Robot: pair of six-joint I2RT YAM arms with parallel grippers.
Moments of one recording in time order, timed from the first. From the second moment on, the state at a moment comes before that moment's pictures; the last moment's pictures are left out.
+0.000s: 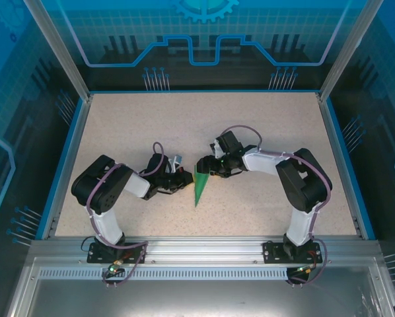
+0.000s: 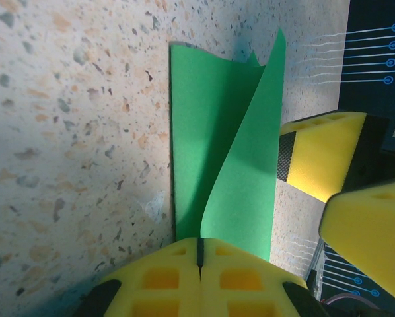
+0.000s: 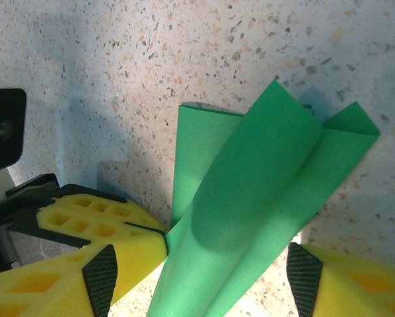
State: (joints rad) left arm -0.42 1.81 0.52 0.63 0.62 -0.98; right arm 0.57 1.85 1.06 -0.24 -0.45 0.65
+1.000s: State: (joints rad) left arm -0.42 1.81 0.56 0.55 0.63 -0.95; right arm 0.57 1.91 1.12 -0.27 -0.47 0.63
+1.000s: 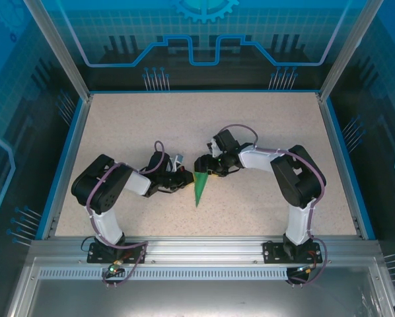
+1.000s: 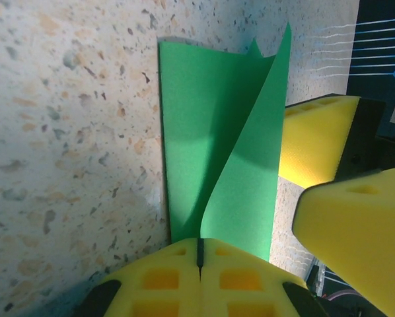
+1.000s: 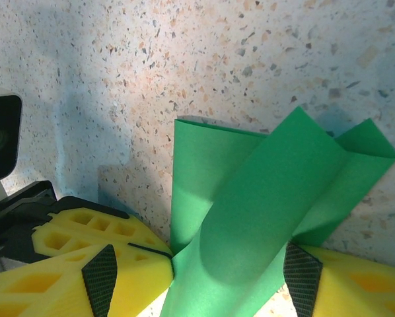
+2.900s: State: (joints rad) left arm -0.42 1.81 0.60 0.49 0.60 -0.90; right arm 0.57 1.90 1.13 -0.30 -0.47 0.60
